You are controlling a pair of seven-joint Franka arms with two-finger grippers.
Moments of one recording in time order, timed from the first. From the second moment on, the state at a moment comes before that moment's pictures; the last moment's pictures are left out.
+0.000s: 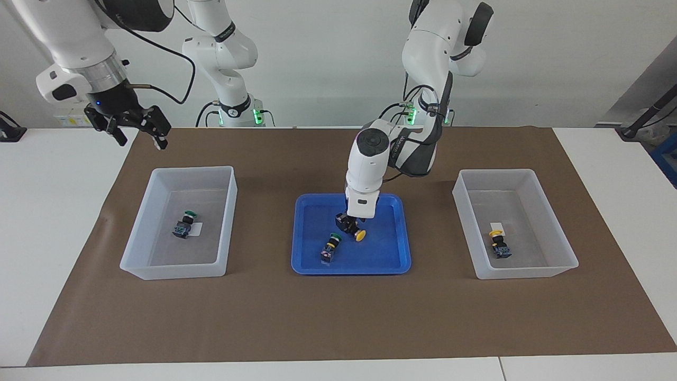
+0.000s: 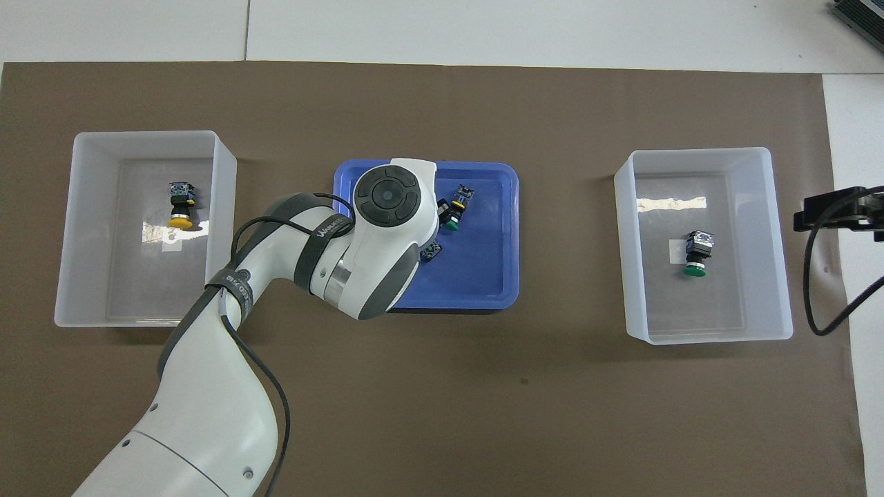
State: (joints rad) left arm -0.58 0.50 -0.05 -1.67 -0.02 2.25 -1.21; right arm -0.02 -0.06 -0.06 -1.62 0.01 1.60 0.07
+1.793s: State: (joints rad) left arm -0.60 0.48 -0.04 -1.70 0.04 2.29 -1.26; right arm -0.03 -0.08 -0.07 -1.64 0.00 1.56 0.07
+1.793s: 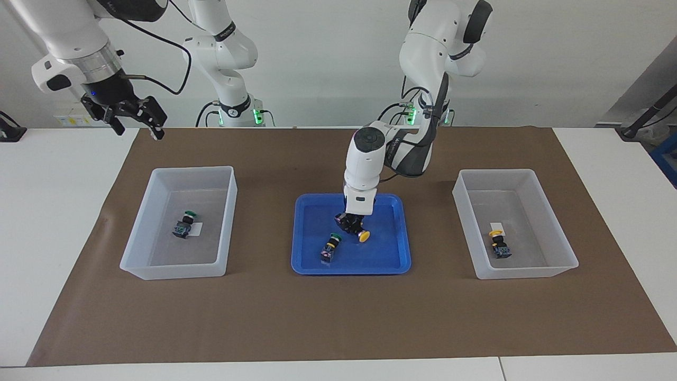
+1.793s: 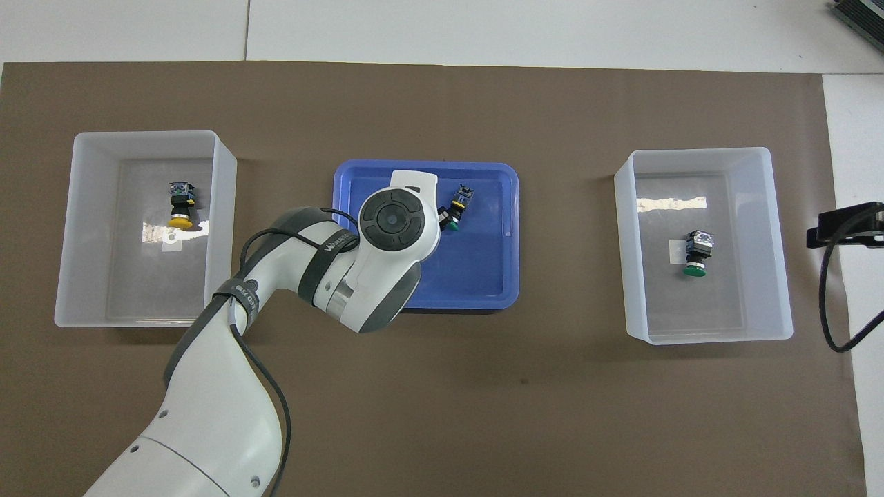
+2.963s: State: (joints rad) left arm -0.15 0.48 -0.02 -1.31 0.05 1.72 -0.30; right arm 0.33 0.19 -0.04 -1.68 0.01 2.01 0.64
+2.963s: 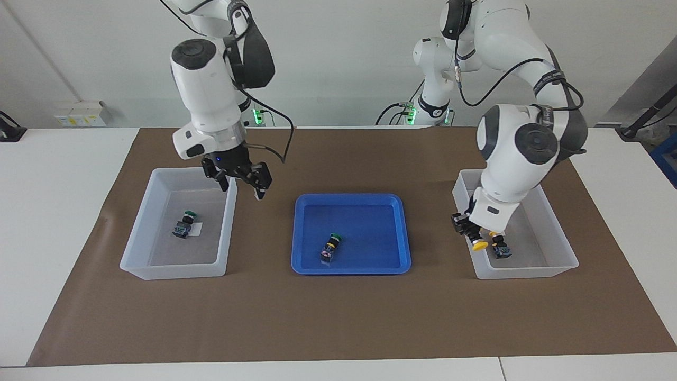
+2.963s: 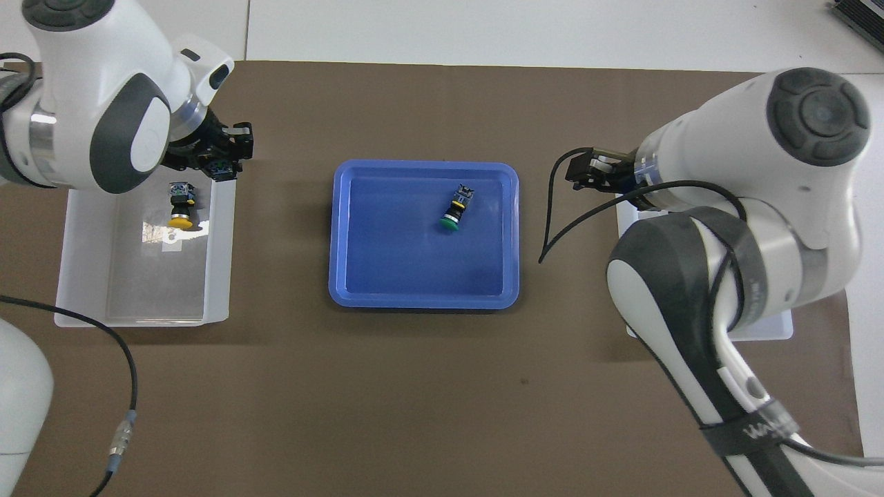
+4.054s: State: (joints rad) left arm 0.14 0.34 -0.02 -1.78 0.05 2.14 0.26; right arm 0.54 0.56 -0.04 -1.59 -0.03 2.36 0.92
